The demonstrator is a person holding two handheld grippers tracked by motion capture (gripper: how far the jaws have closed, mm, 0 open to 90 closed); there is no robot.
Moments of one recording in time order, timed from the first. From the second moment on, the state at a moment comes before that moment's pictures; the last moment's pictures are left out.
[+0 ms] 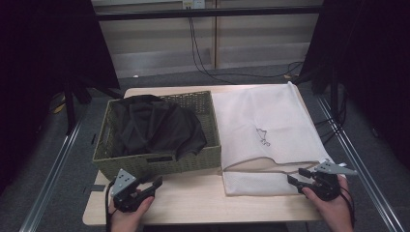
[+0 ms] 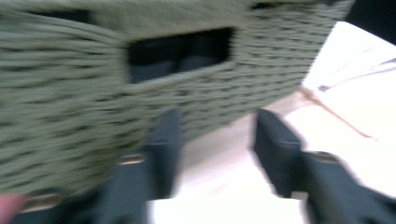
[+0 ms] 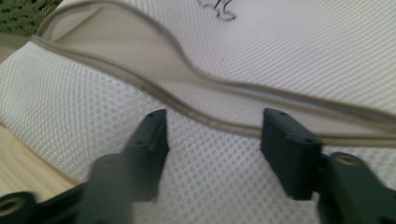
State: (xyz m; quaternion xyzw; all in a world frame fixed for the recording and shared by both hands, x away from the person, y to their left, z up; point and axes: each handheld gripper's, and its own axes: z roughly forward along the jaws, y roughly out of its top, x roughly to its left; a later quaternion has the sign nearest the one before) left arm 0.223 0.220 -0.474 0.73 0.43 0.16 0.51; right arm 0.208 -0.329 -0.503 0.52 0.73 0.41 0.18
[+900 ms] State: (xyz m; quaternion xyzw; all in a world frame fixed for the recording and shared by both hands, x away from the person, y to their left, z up) left arm 0.242 0.002 -0.494 0.84 0.27 0.00 0.47; right arm 0.212 -0.270 -0.477 0.47 0.75 0.41 0.21
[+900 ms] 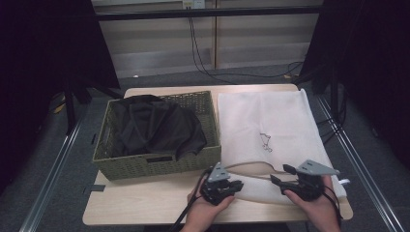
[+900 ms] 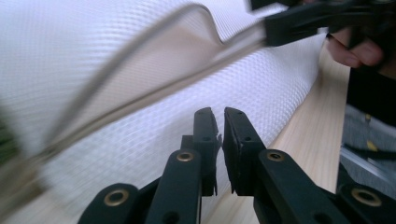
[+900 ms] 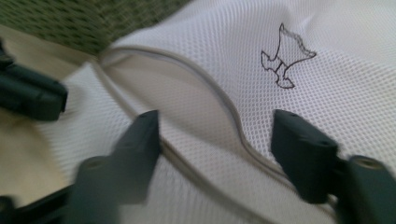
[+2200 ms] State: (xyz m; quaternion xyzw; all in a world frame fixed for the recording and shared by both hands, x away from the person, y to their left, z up) left arm 0.262 0.042 -0.508 0.84 0.34 0.02 0.43; right arm 0.275 -0.274 -0.488 0.57 0.70 0.32 0.28
